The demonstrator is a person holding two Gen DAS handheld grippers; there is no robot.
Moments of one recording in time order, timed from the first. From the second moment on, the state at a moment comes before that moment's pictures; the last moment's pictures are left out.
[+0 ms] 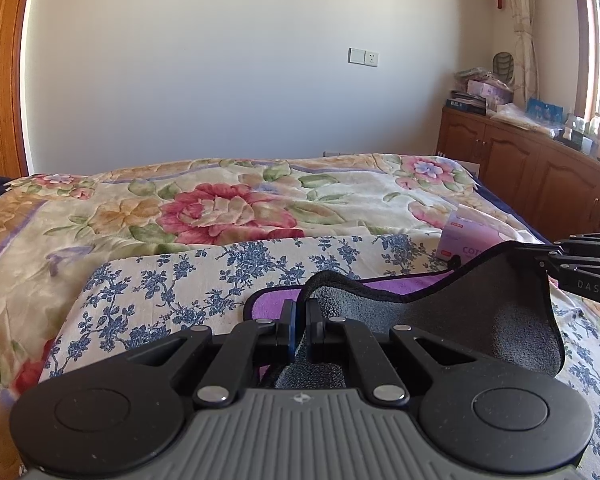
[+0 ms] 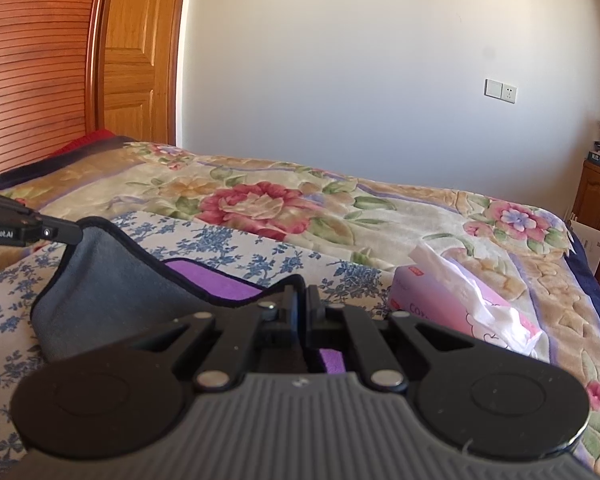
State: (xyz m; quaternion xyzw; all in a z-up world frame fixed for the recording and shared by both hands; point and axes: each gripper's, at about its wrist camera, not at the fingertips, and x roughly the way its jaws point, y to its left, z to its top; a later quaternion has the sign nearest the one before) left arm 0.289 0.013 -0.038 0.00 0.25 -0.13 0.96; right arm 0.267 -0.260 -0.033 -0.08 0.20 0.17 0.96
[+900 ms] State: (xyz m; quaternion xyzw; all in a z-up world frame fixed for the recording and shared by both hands) left arm 0.333 0.011 -0.036 0.00 0.23 -0.11 0.97; right arm 0.303 -0.267 -0.029 -0.06 0.16 0.15 0.97
